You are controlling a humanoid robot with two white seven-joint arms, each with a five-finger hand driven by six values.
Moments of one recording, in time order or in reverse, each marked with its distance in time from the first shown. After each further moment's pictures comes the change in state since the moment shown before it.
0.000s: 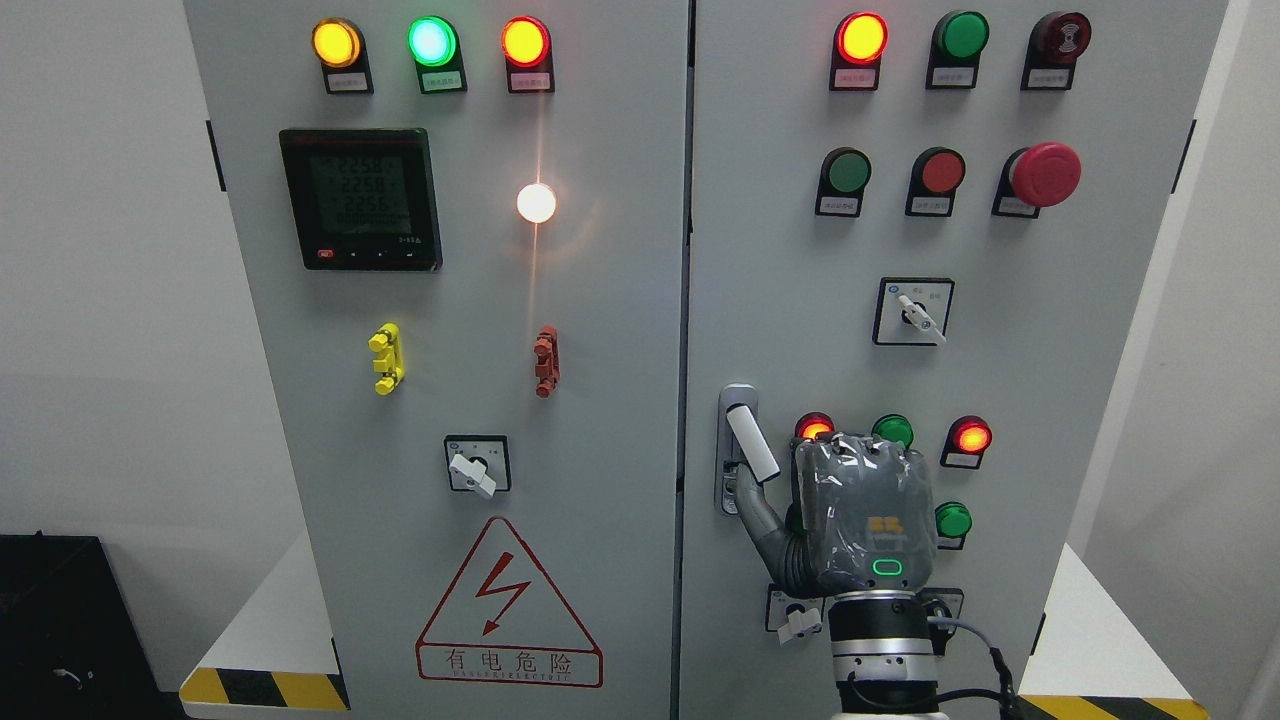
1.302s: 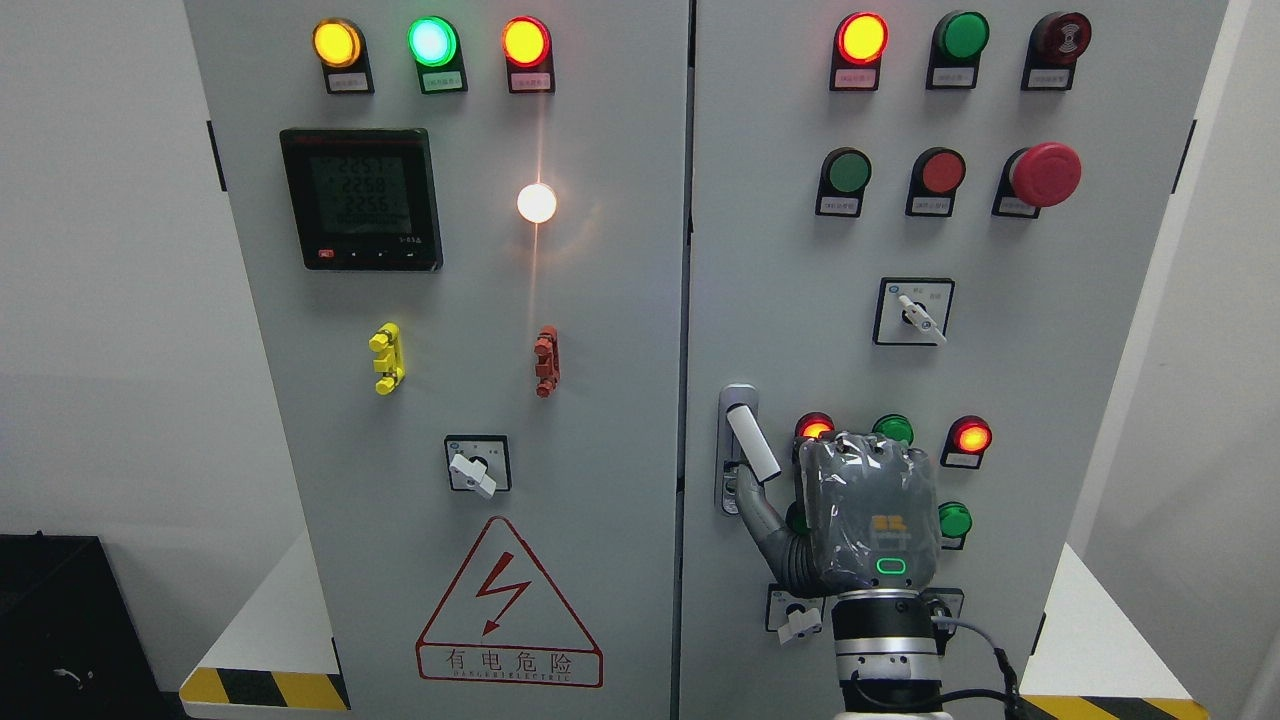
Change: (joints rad) left arm 0.000 0.000 0.000 0.000 0.000 0.000 0.000; right arm 0.001 -0.002 -0.003 -0.009 0.000 0.006 0.002
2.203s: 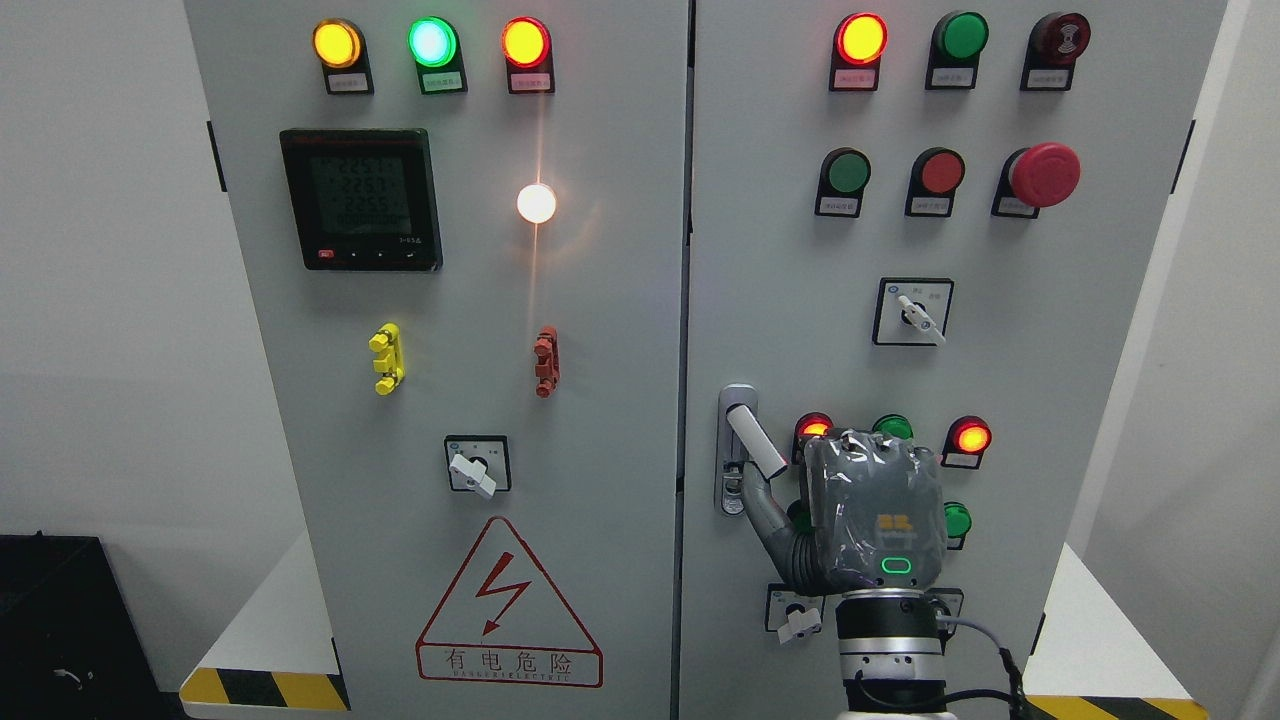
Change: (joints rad) left arm 0.000 0.000 0.000 0.000 0.000 0.000 0.000; right arm 0.000 -0.001 -0.002 -0.005 0.000 0.000 0.000
